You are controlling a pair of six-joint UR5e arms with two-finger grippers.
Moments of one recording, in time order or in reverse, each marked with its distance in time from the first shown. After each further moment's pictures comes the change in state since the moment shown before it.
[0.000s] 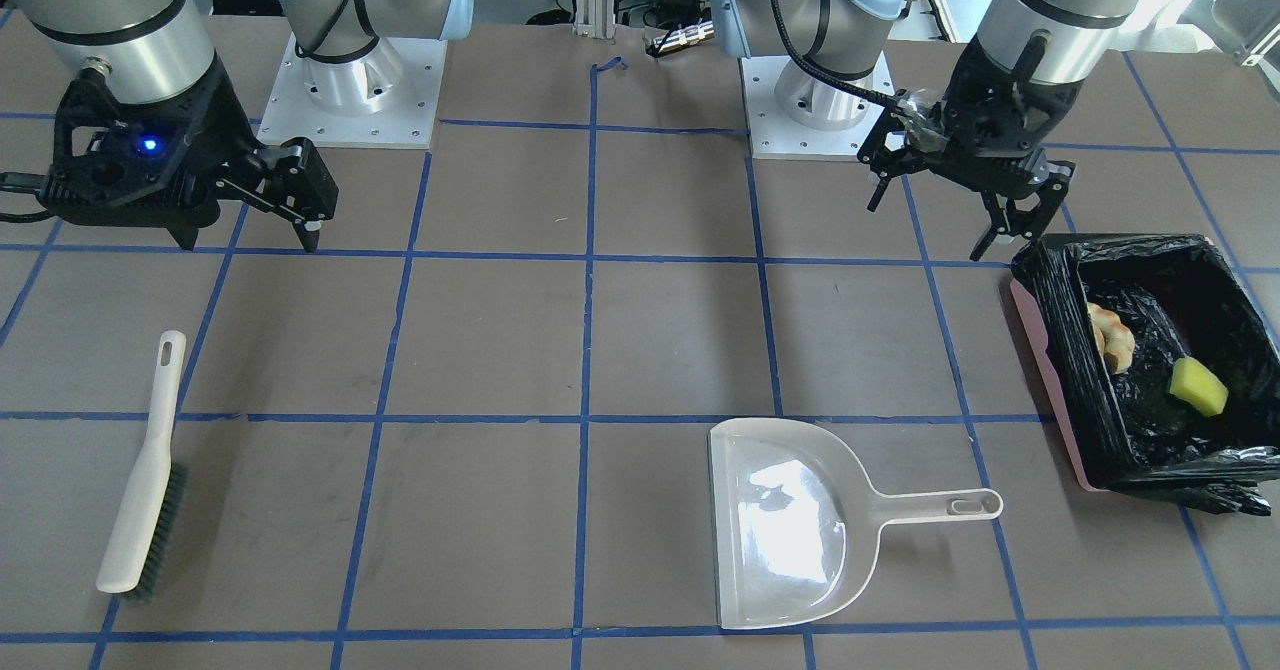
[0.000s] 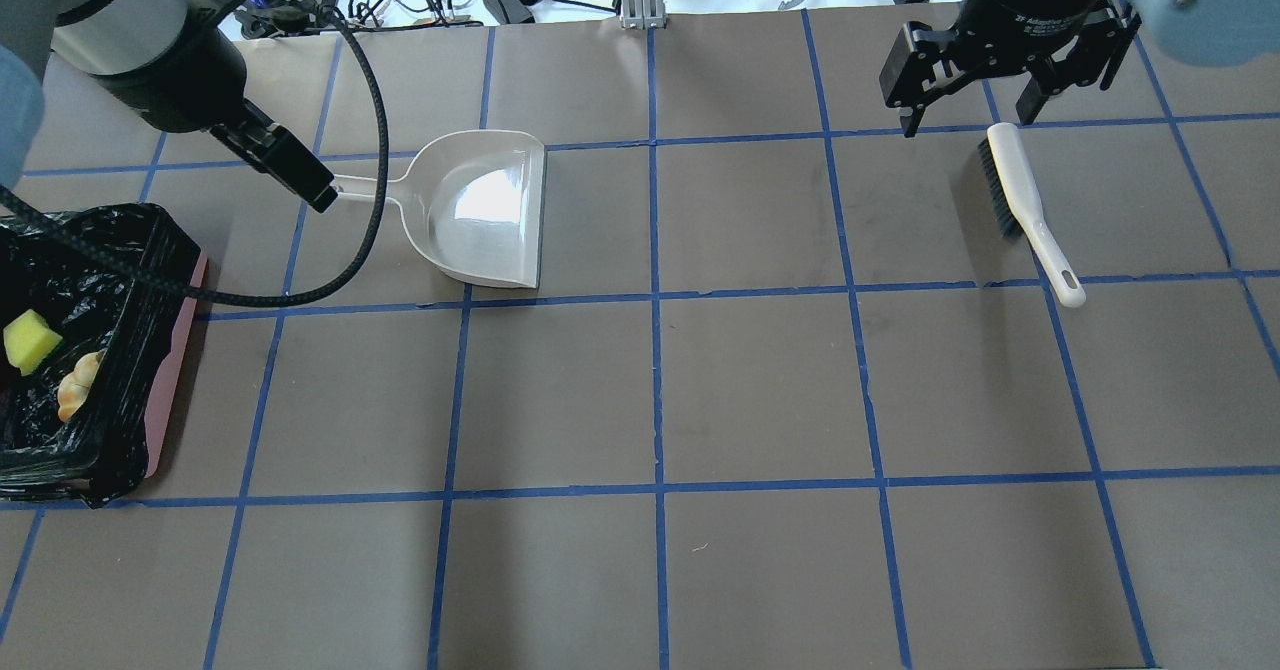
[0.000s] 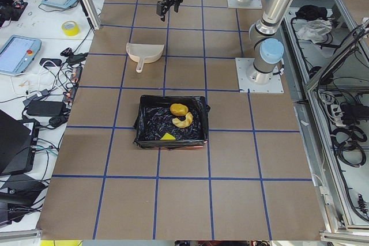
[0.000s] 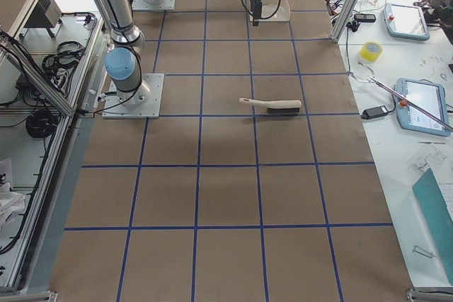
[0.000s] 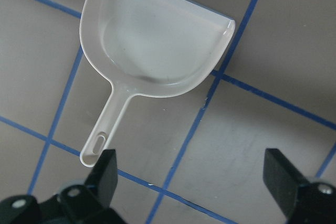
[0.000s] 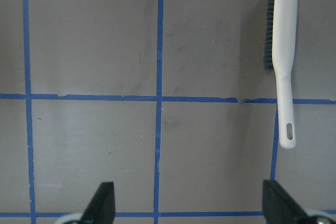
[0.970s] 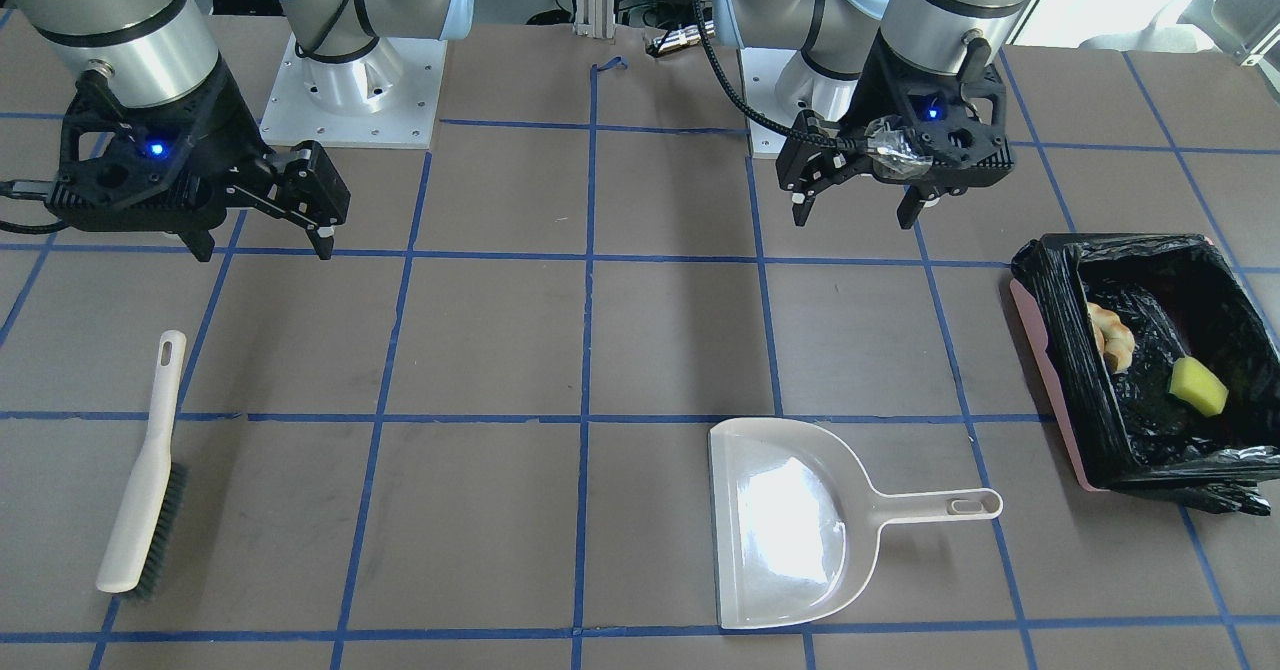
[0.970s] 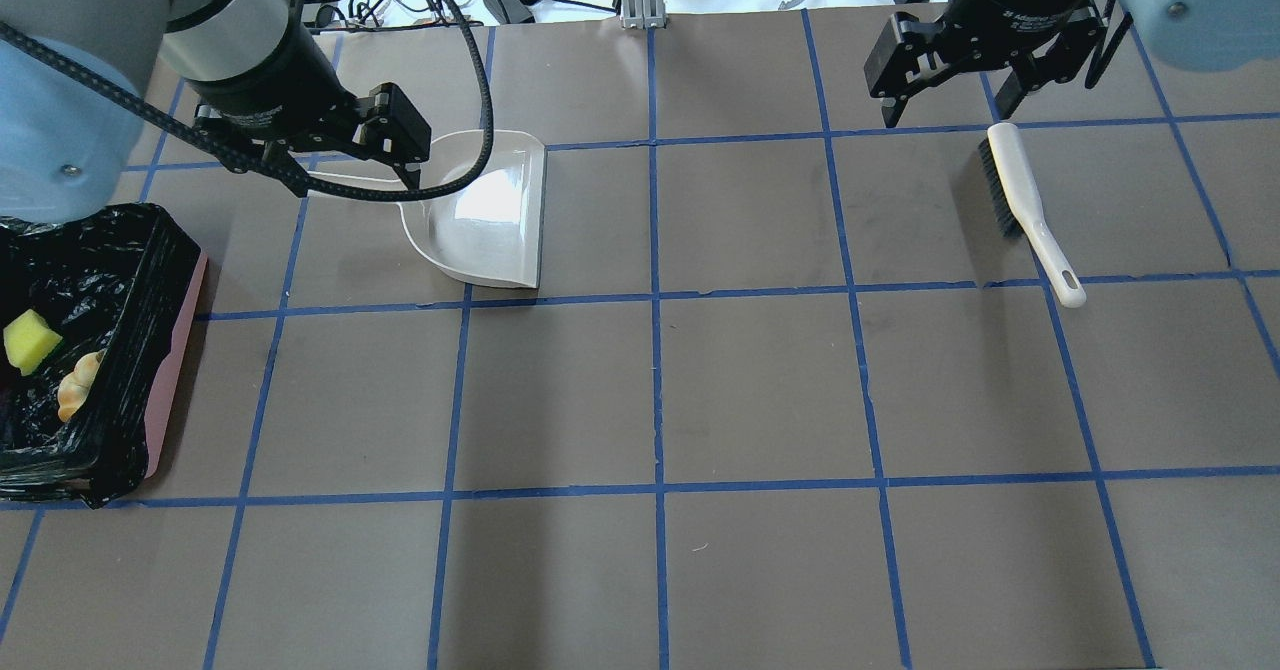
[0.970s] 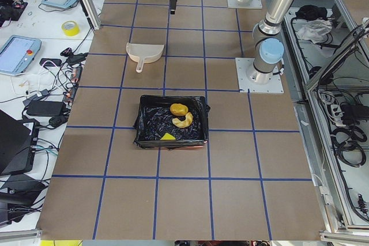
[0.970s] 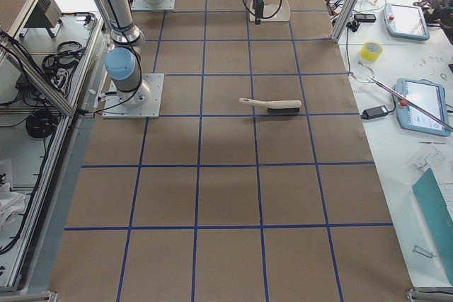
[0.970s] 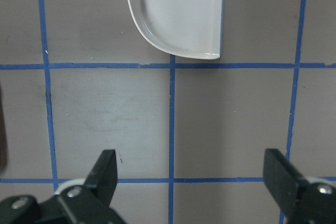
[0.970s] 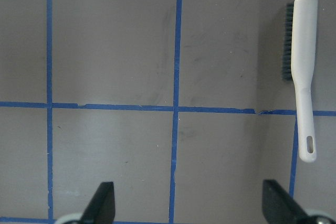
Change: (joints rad) left arm -0.138 -0.026 0.016 -0.002 0.022 -0.653; right arm -0.003 0.001 0.010 -0.037 0.056 -0.005
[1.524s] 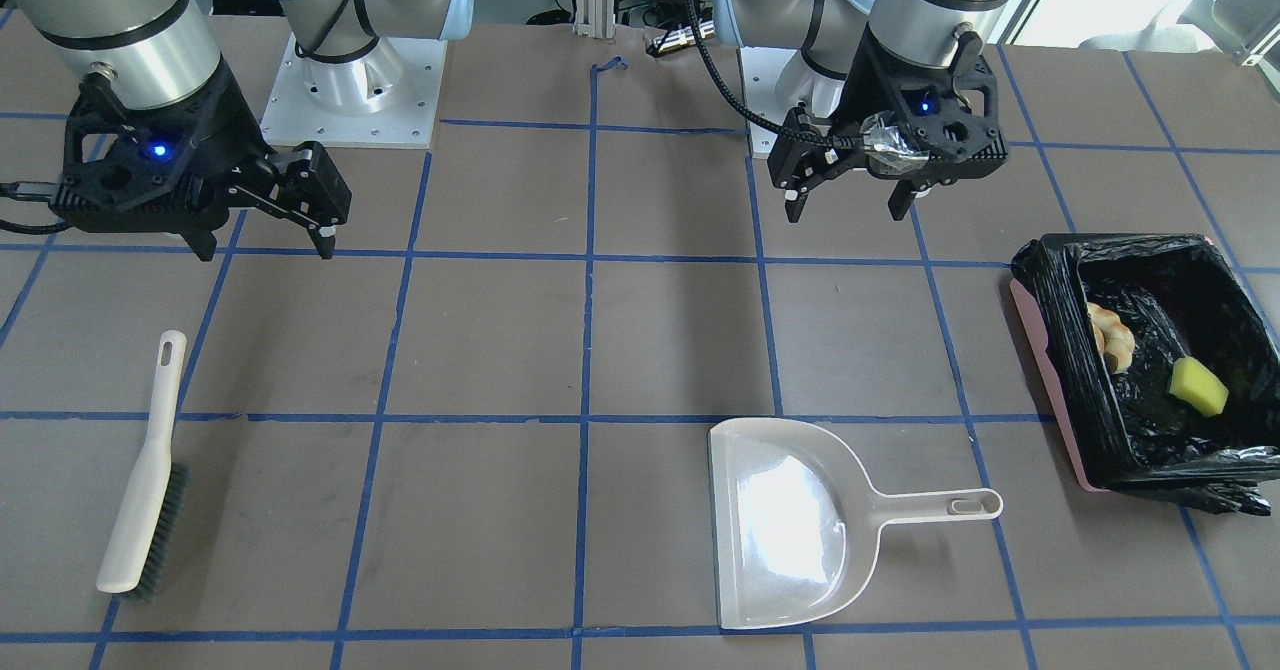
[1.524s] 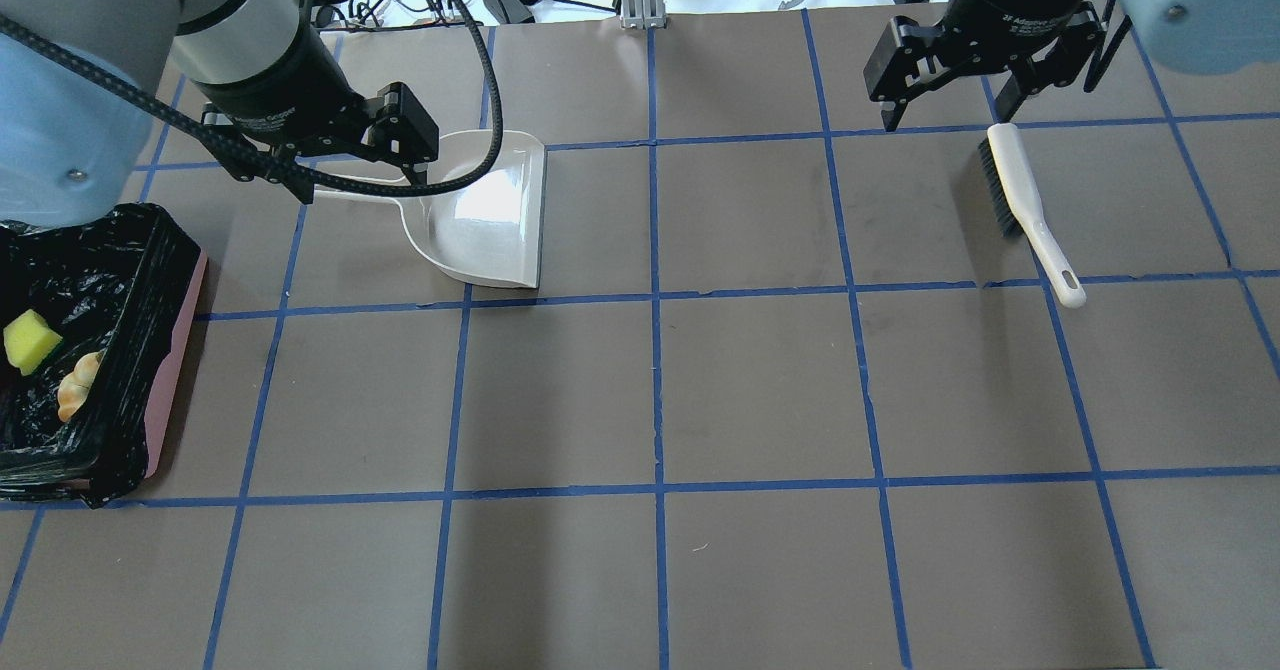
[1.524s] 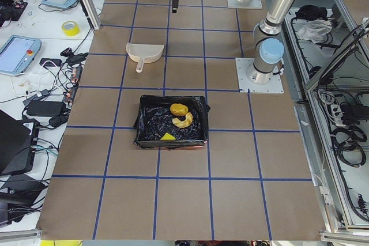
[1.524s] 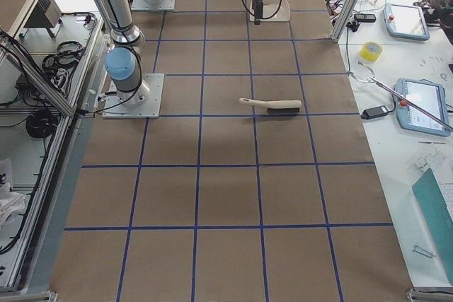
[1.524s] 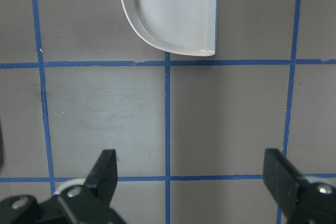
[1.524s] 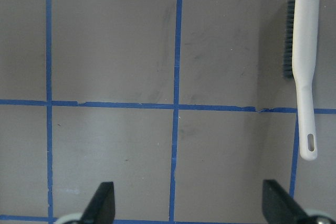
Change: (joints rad) left arm -0.009 0.003 0.001 -0.014 0.004 -0.077; right arm 0.000 -0.001 0.004 0.003 0.000 0.000
